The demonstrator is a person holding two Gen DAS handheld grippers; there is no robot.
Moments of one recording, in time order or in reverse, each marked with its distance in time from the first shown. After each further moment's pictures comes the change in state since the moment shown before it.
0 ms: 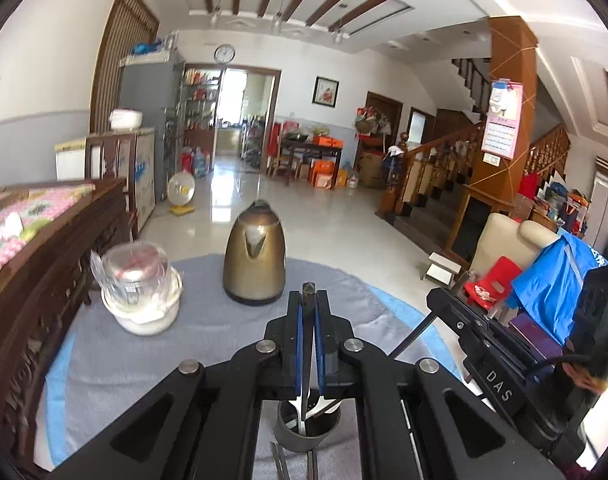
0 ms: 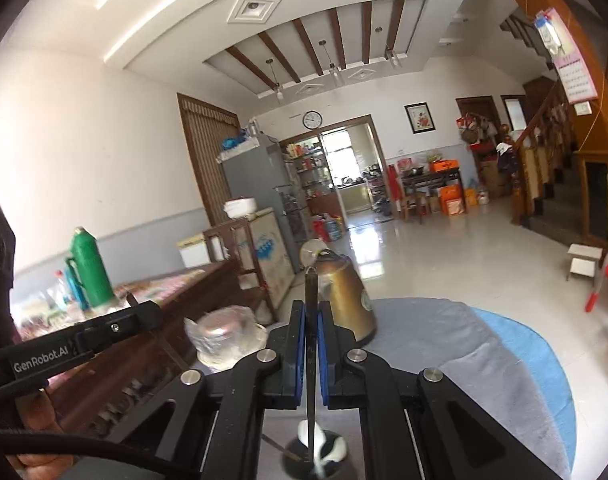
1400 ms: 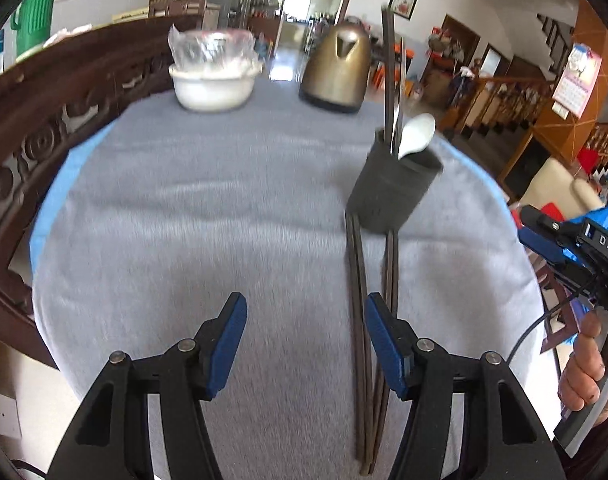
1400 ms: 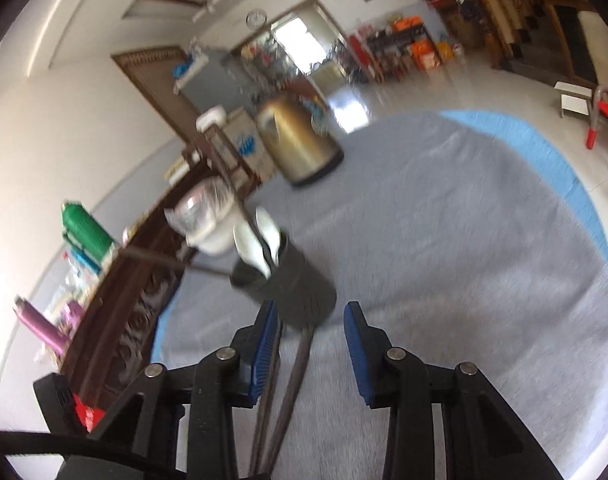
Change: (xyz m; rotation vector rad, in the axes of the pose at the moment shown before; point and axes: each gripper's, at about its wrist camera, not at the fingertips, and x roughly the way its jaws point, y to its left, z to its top) left arm -0.013 0.046 -0.233 -0.185 0.385 0.162; right arm -0.022 -0.096 -0.148 0.309 0.451 0.065
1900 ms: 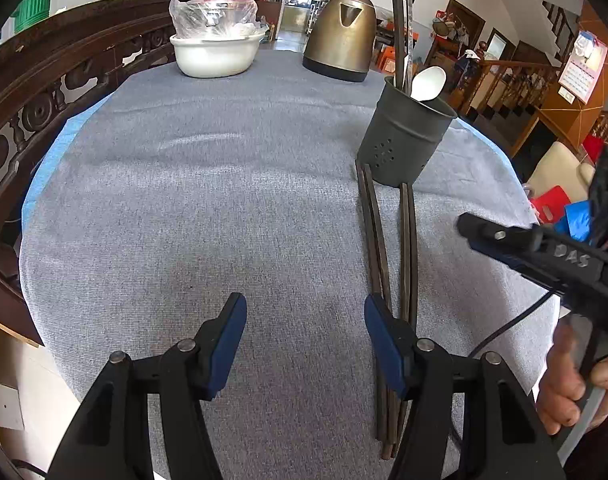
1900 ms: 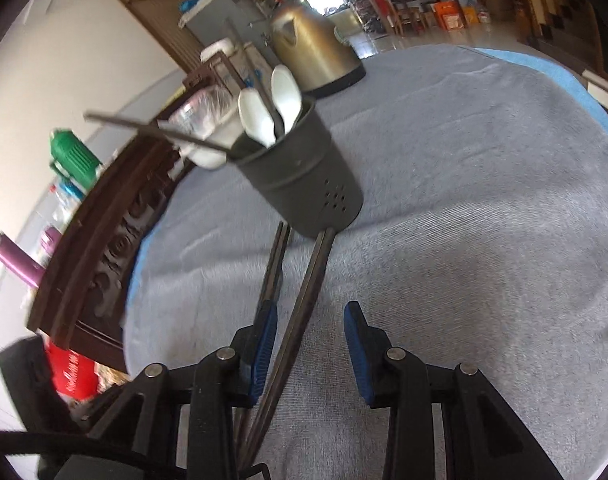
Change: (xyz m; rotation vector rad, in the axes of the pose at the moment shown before) left arm 0.016 0.007 -0.032 0.002 0.052 0.014; right arm 0.070 0.024 -0.056 -0.092 0.215 -0.028
